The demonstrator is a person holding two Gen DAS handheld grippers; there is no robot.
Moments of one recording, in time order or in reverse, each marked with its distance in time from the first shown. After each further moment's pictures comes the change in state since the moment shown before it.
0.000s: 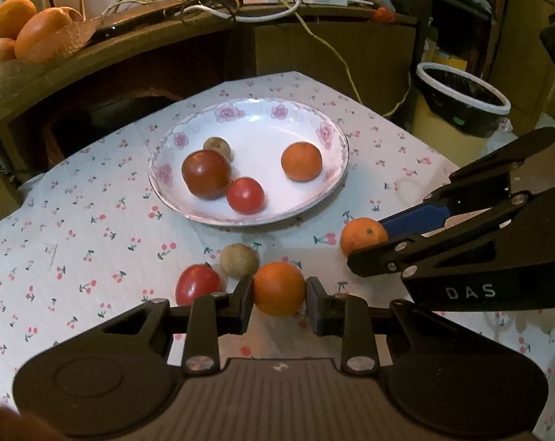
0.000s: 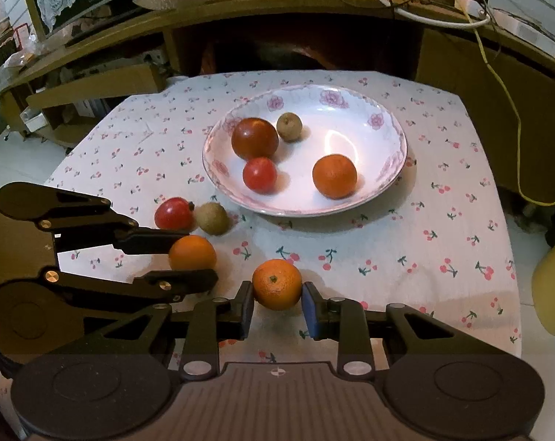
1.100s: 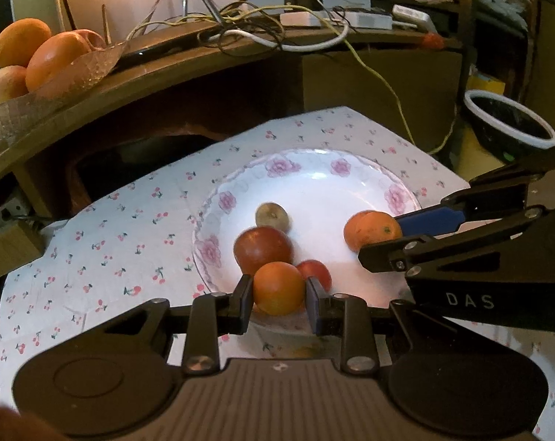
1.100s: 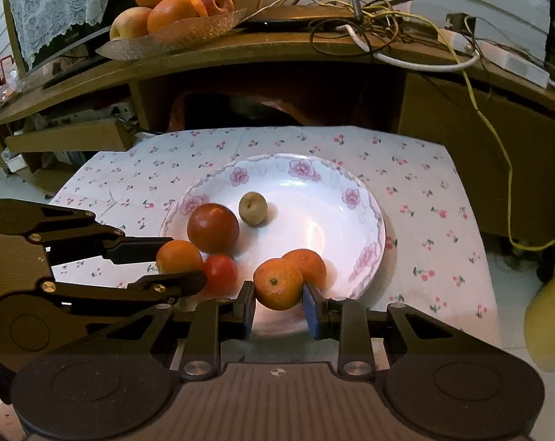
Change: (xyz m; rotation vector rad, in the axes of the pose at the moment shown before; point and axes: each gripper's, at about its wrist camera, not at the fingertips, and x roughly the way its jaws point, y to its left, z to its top) left arm 0.034 0.030 0.050 -0.022 -0.066 0.110; right arm 0.024 -0.022 0.050 0.016 -0.131 -0.045
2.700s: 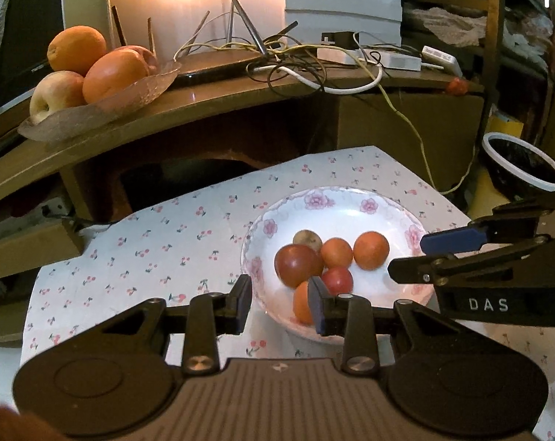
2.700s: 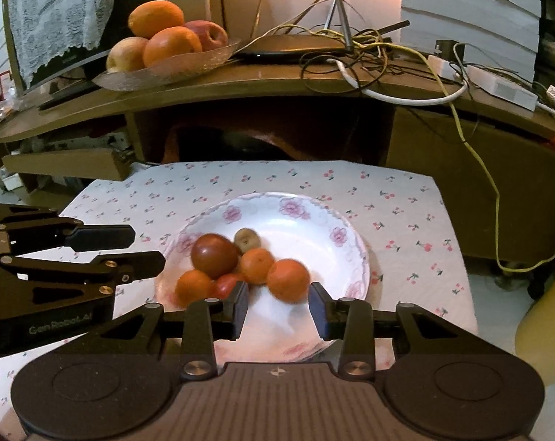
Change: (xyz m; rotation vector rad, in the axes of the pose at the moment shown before) left arm -0.038 0.022 0.001 -0.085 -0.073 0.047; right arm -0.016 0.002 0.011 0.009 -0.069 -0.023
